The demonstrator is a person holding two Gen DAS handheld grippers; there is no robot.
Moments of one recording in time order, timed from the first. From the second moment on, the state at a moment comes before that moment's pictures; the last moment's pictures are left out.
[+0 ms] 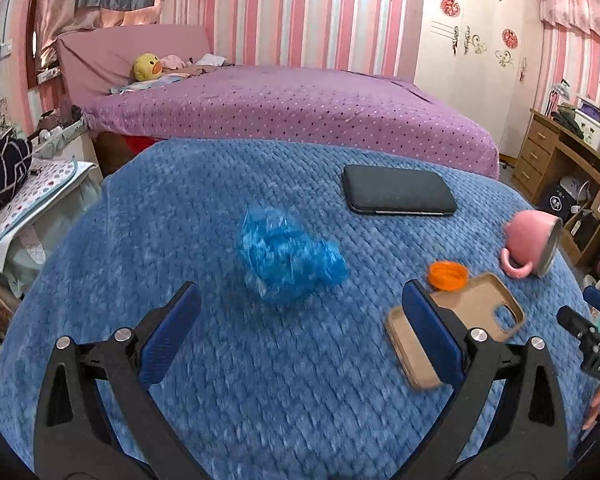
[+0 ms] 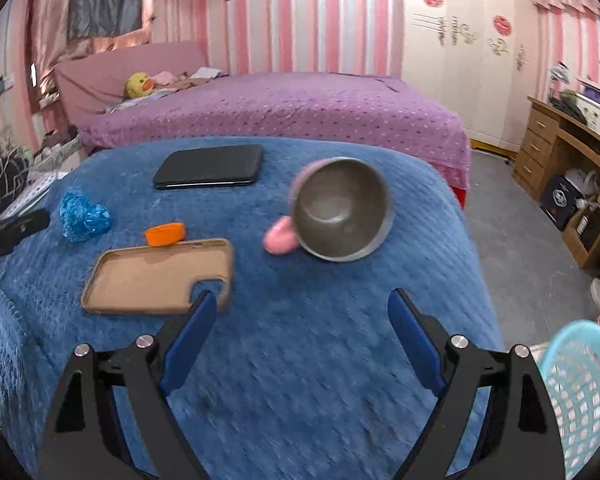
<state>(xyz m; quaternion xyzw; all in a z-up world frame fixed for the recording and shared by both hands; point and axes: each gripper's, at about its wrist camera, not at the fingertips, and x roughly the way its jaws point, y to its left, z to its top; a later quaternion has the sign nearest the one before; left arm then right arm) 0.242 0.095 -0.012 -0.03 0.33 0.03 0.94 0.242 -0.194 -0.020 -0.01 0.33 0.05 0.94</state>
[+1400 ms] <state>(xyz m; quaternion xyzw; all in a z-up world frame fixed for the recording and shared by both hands) 0.244 0.103 -0.018 -0.06 0.35 0.01 0.93 0.274 -0.125 -0.013 -0.06 0.33 0.14 0.93</state>
